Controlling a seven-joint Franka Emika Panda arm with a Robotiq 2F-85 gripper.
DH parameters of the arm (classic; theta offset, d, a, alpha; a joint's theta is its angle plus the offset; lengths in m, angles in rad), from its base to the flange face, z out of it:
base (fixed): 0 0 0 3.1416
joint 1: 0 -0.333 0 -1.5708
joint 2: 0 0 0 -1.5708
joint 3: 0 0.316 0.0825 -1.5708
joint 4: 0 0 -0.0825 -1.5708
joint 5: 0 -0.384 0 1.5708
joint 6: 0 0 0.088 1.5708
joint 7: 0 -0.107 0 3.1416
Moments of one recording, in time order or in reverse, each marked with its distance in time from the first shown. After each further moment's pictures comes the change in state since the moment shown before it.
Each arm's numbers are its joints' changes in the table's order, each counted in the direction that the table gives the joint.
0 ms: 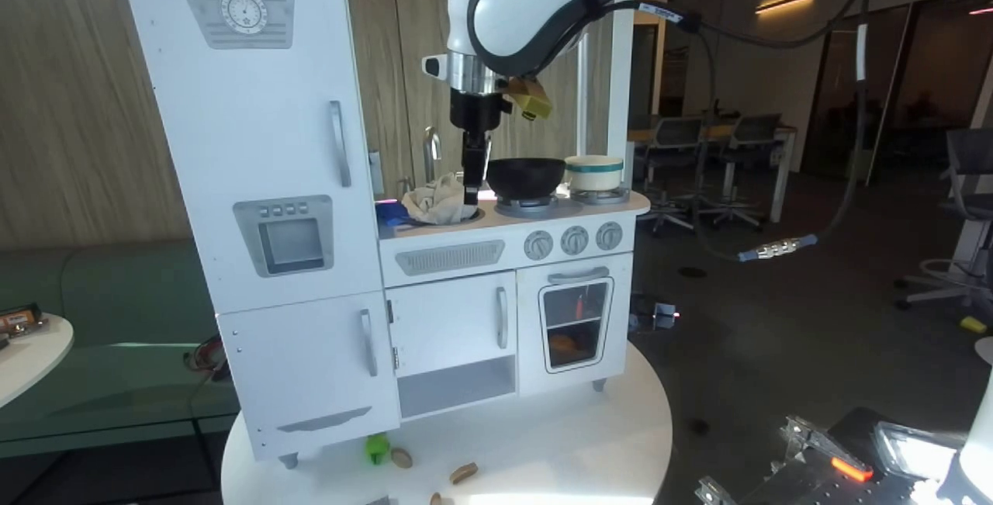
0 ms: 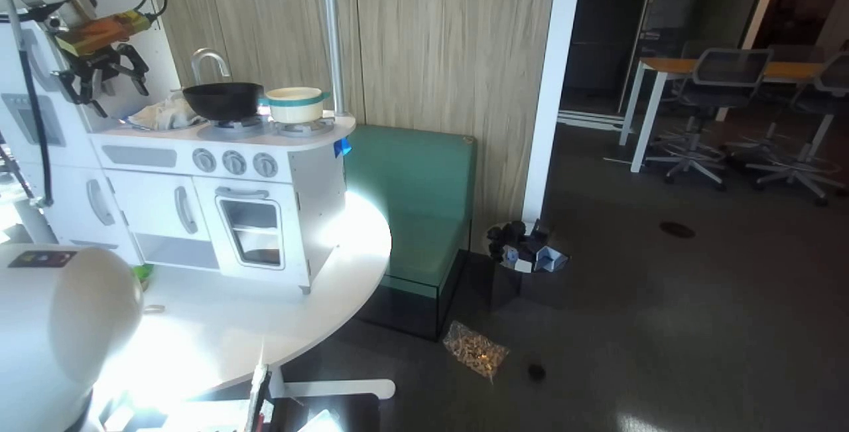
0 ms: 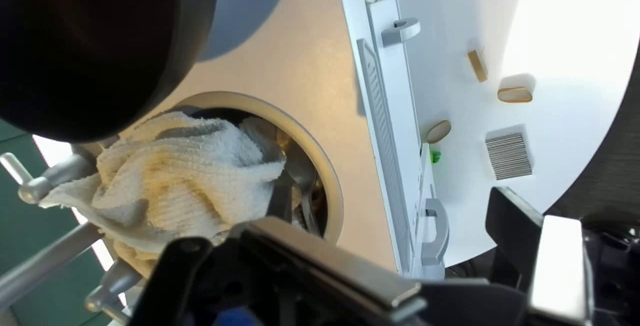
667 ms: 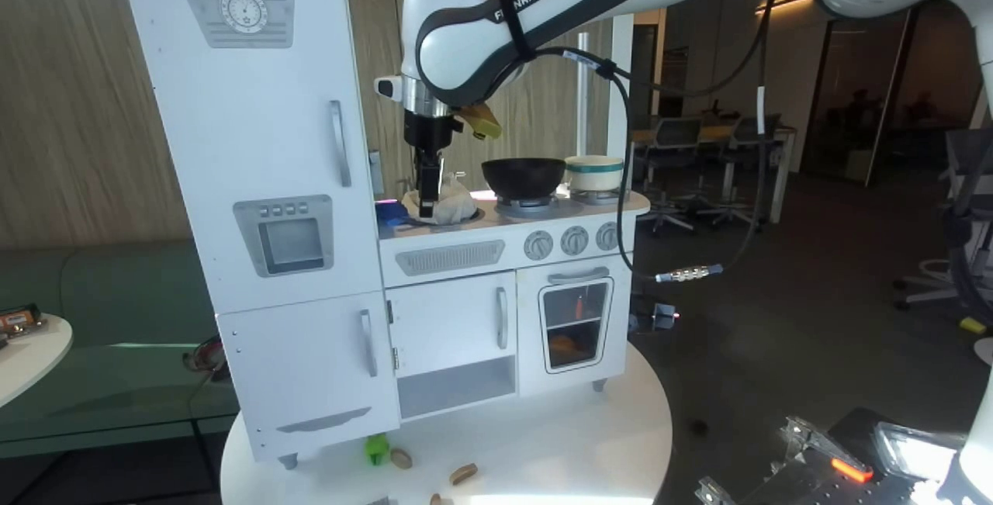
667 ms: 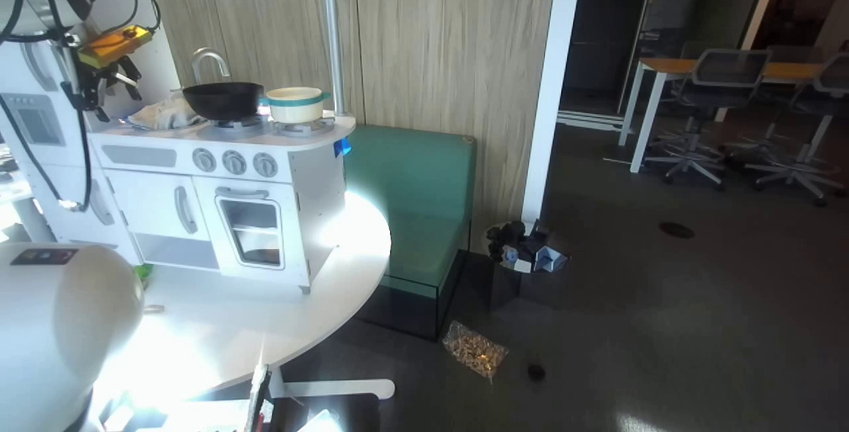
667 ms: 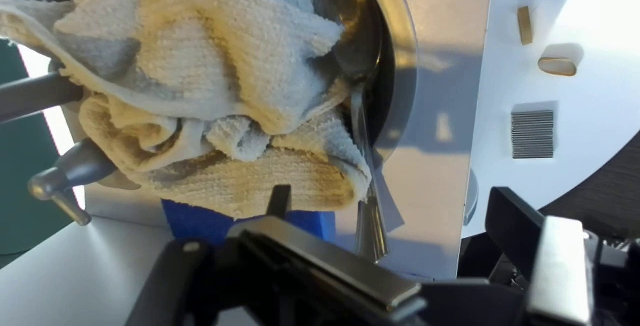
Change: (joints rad) arm -0.022 -0.269 0.029 -0.278 0.046 -0.027 0.137
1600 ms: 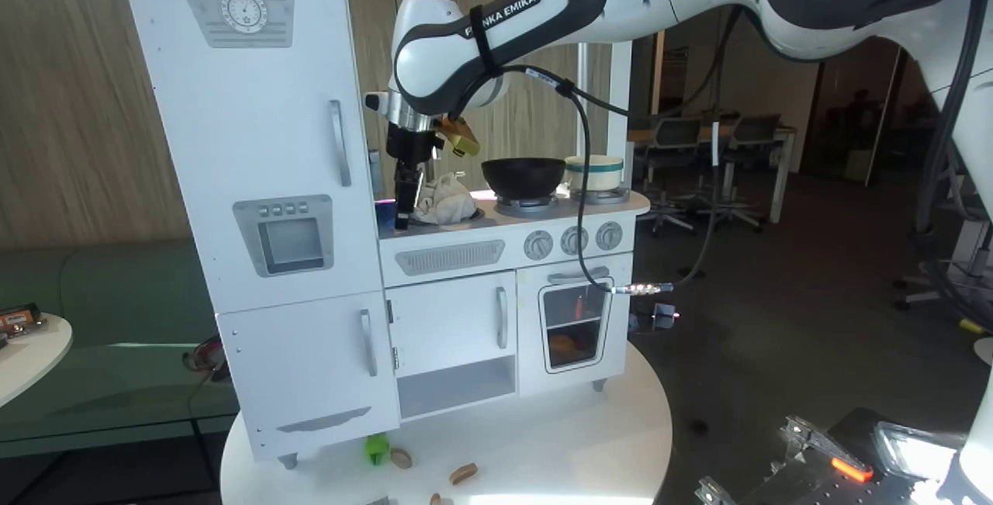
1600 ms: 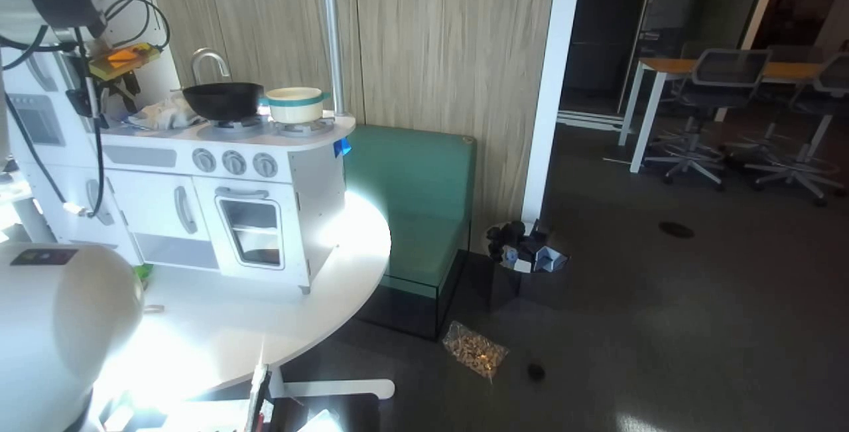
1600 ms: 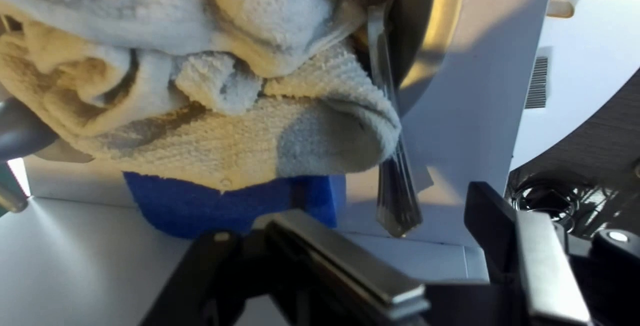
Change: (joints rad) arm 0.002 -0.148 0.017 -0.160 -0.110 0.005 0.062
